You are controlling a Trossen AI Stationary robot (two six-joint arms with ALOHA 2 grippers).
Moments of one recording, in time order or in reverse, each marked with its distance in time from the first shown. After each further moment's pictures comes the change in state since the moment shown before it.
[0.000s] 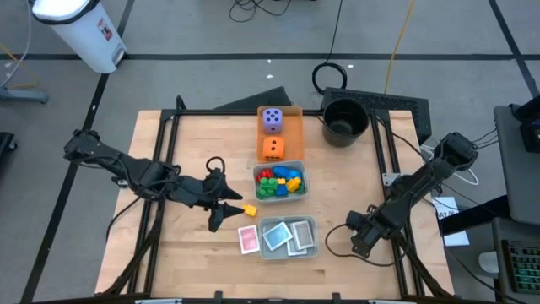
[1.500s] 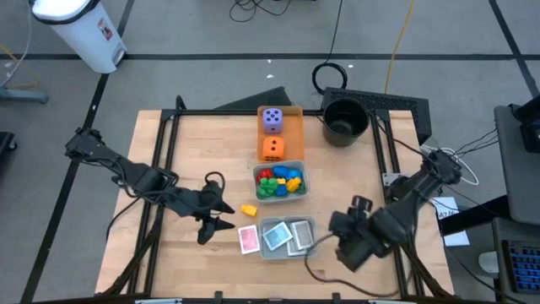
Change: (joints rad) left arm -0.087 0.001 0.000 -0.098 0.069 -0.004; right arm -0.069 0.302 1.079 -0.880 0.338 -0.264
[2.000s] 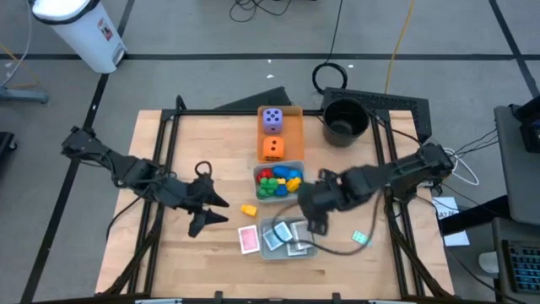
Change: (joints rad) left arm 0.018 -0.095 0.000 -0.018 0.002 -0.002; right arm -0.359 0.008 0.013 0.282 -0.094 -0.445
